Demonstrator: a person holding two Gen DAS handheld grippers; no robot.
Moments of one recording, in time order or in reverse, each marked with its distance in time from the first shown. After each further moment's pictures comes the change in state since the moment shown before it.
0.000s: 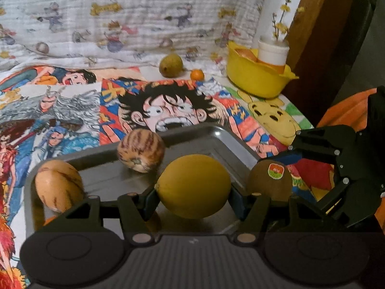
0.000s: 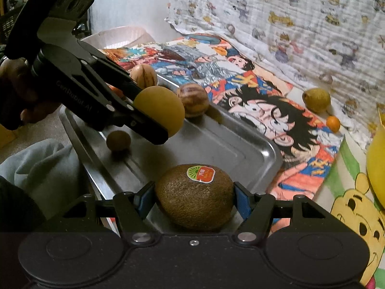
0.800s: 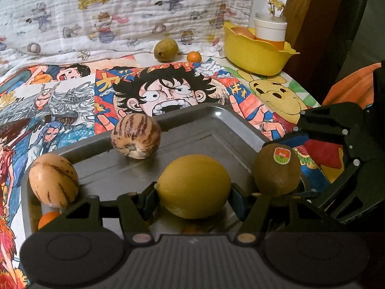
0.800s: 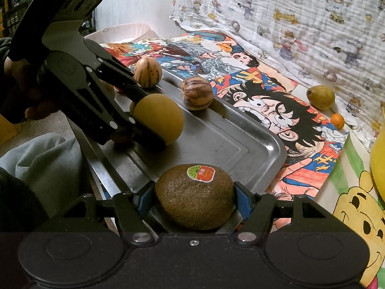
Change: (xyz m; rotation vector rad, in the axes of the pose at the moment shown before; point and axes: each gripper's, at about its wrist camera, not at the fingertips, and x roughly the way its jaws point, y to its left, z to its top) left arm 0.012 -0.008 -0.007 0.070 0.069 0.041; right arm 0.003 0.001 -0.007 -0.020 0.001 0.014
